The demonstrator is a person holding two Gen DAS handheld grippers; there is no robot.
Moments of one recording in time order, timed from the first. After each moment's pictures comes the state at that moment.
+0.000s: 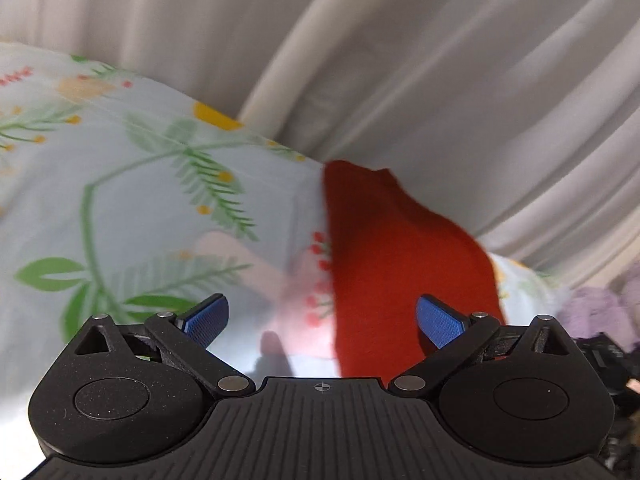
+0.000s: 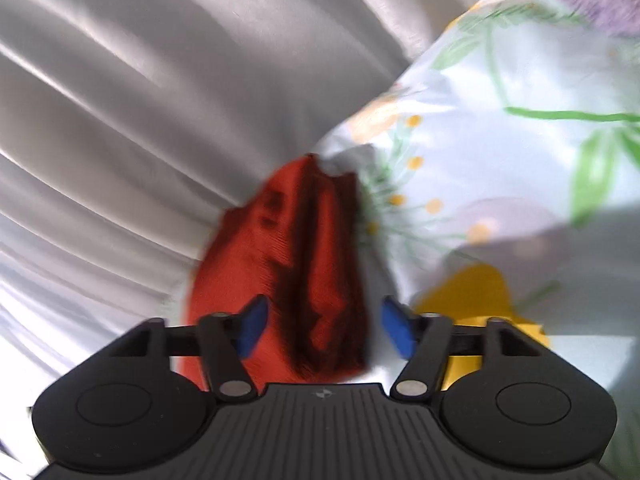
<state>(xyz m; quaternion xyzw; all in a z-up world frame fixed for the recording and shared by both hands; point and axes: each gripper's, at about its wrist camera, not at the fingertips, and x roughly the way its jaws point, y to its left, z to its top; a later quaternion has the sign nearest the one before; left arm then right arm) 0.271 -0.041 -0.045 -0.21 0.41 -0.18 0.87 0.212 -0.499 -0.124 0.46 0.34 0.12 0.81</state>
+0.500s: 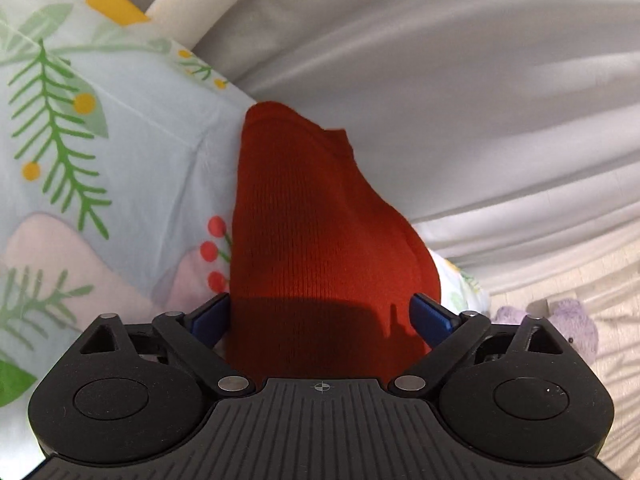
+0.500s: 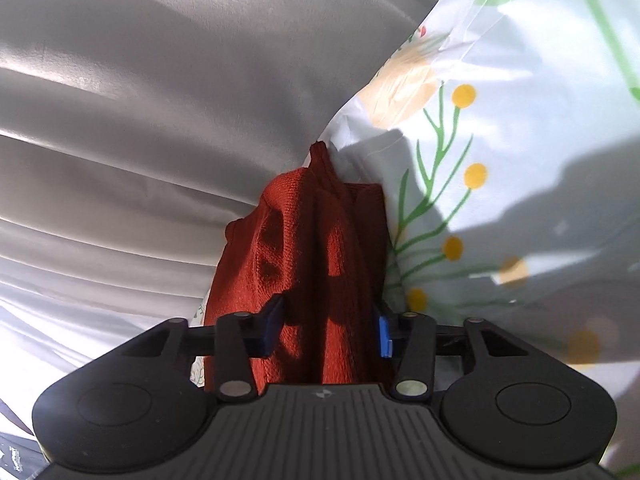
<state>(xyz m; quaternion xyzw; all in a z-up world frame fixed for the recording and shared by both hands) 0.365 -0.086 -0.099 -0.32 0.48 -0.27 0.77 0.303 -0.495 -0.152 0.49 0.40 0.14 0.76</state>
